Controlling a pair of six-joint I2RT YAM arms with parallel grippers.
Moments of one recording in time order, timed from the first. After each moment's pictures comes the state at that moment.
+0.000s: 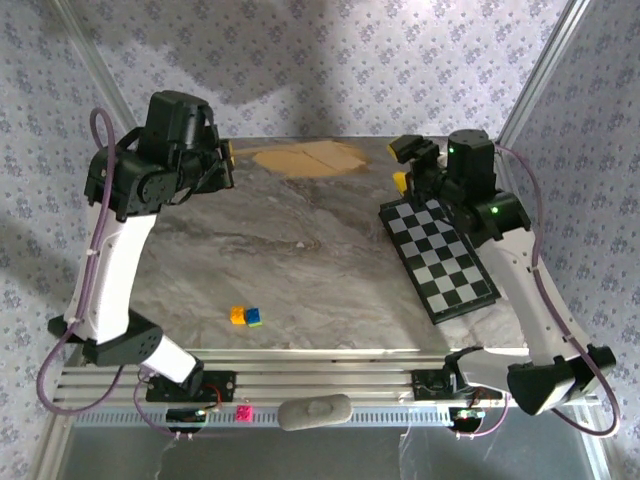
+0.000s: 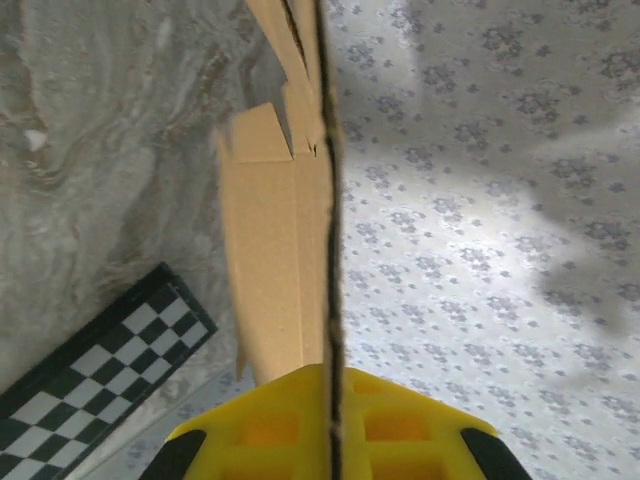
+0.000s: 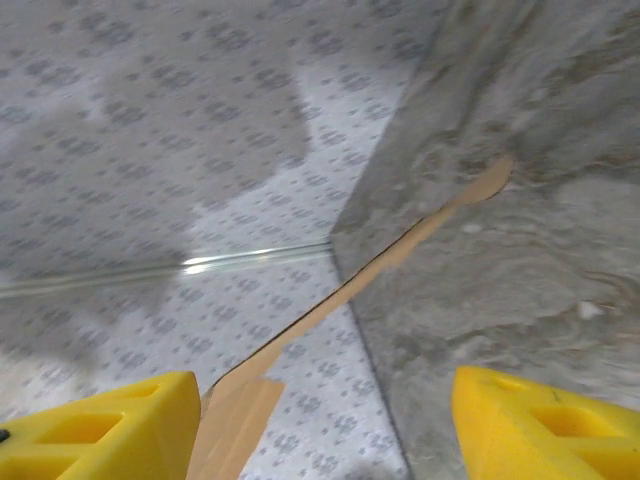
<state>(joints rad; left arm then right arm) -0.57 1.58 2.40 -1.49 -0.24 -2.03 0.31 1.22 1.43 -0.62 -0.24 1.39</state>
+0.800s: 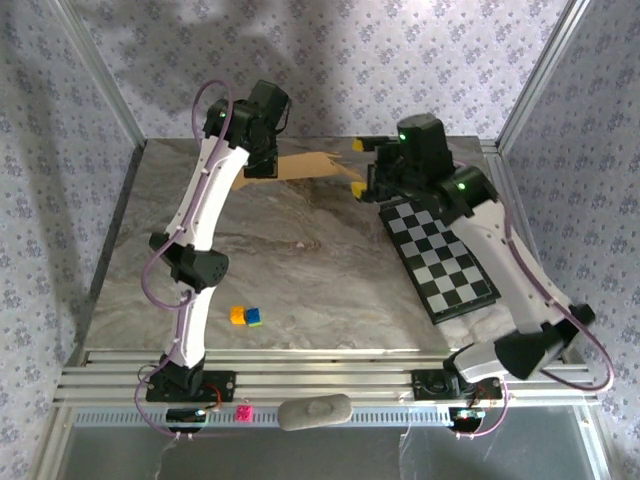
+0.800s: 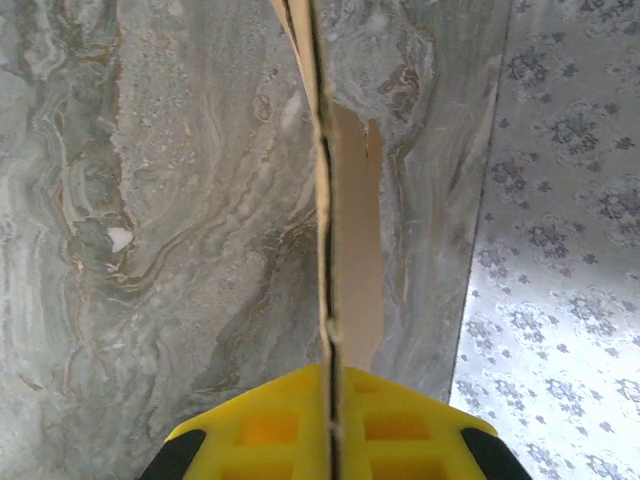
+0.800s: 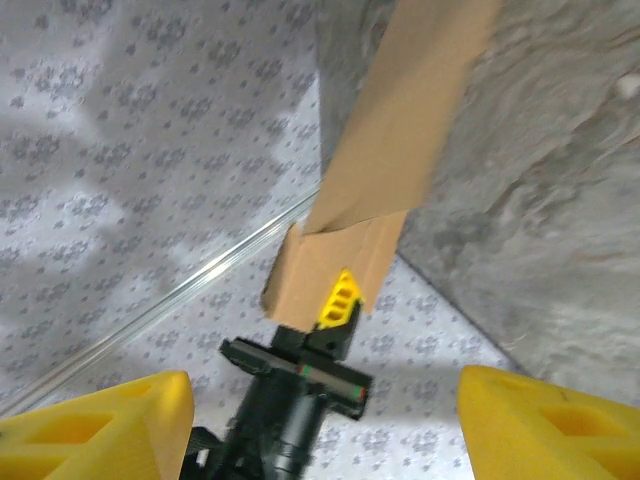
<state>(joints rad) -0.51 2.17 2.72 -1.64 -0.23 -2.01 0.54 1.46 1.73 -0.77 -0.18 1.92</state>
